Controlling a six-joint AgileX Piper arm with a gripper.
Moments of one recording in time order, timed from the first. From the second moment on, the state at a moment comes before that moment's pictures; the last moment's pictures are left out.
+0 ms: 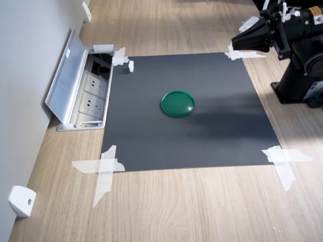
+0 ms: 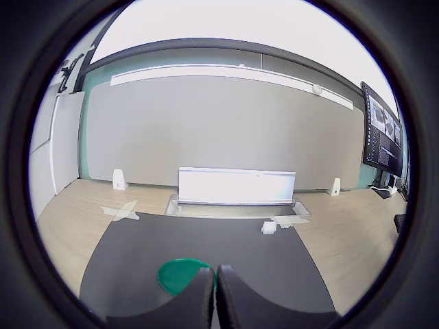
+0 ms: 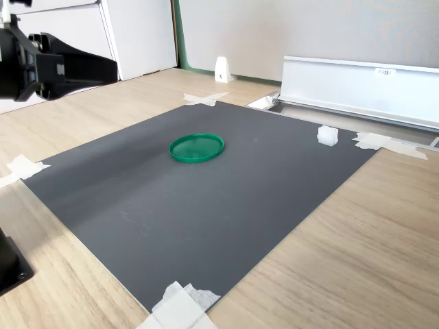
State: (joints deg) arm -4.2 -0.6 -5.7 6.1 18.9 -8.4
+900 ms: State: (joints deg) arm -4.2 36.7 -31.7 6.5 24.0 -8.4
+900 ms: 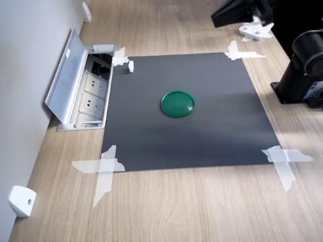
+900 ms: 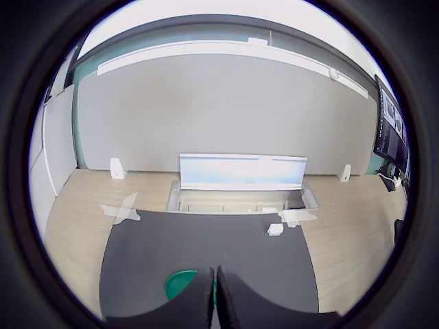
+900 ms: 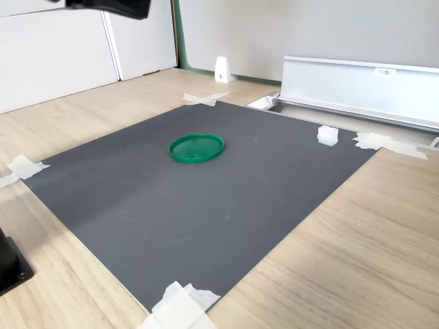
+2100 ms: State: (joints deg) arm -16.0 86.6 -83.7 7.7 62.0 -23.4
